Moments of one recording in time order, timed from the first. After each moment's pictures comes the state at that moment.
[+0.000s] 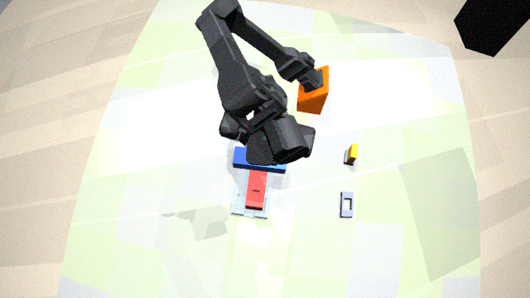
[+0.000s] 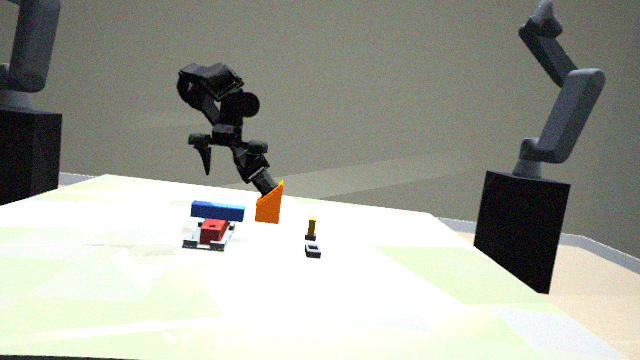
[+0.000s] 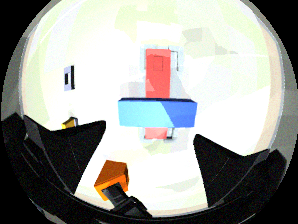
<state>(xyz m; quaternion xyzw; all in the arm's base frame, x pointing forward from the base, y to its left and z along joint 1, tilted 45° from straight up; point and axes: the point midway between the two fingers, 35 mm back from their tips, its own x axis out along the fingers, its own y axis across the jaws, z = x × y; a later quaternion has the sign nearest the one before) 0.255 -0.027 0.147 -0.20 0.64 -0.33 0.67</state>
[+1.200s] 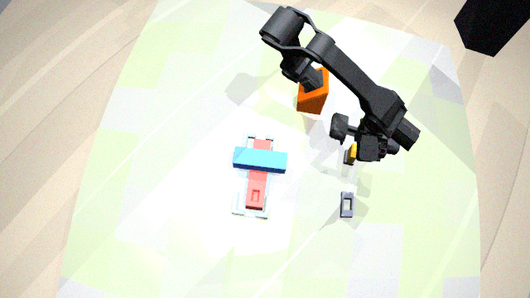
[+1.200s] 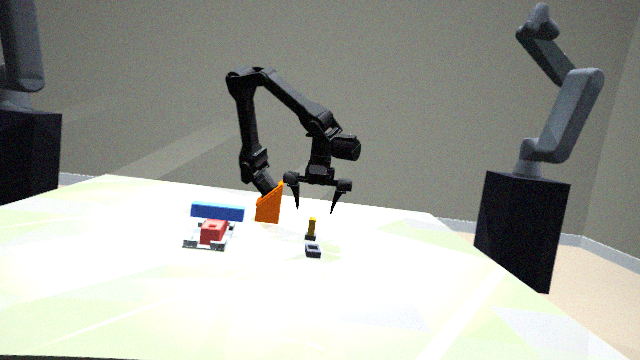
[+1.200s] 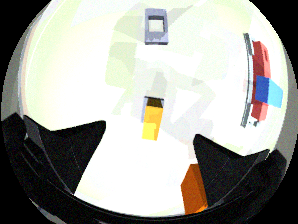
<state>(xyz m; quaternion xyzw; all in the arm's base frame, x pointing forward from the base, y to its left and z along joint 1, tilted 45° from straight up) 0.193 0.098 -0.074 -0.20 0.65 -0.32 0.66</state>
